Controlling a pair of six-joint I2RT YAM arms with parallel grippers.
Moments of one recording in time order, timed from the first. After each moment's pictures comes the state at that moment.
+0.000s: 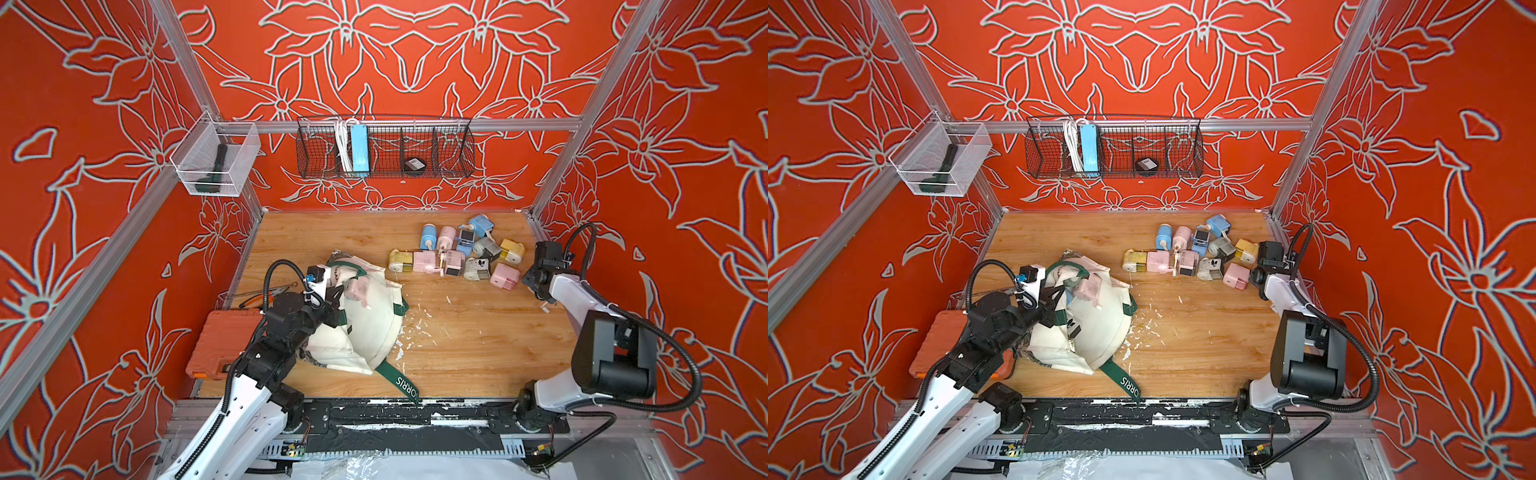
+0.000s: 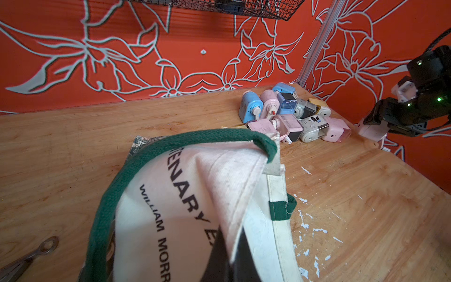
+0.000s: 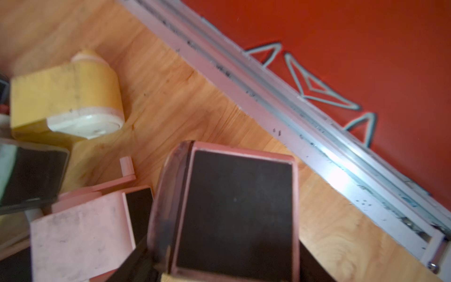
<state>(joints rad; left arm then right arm) -0.35 0.58 0.54 -0.23 0.12 -0.13 -0.21 1.53 0.93 -0.43 0.35 0.58</state>
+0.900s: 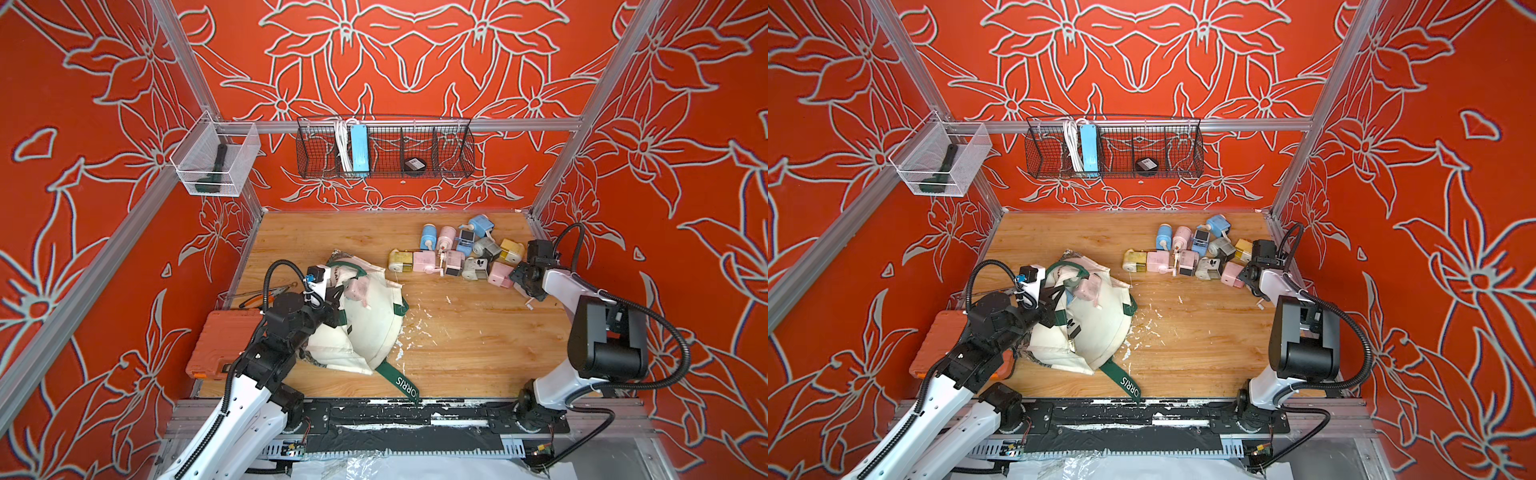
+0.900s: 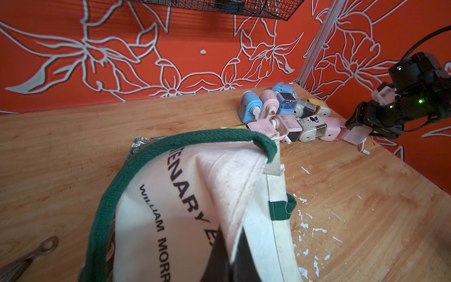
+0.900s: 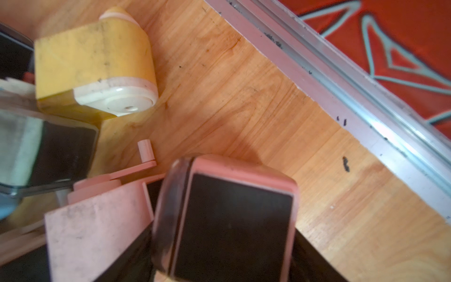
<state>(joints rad) -0.35 0.58 0.54 -0.23 0.12 -0.13 -0.17 1.60 0.96 -0.39 0.24 0.61</state>
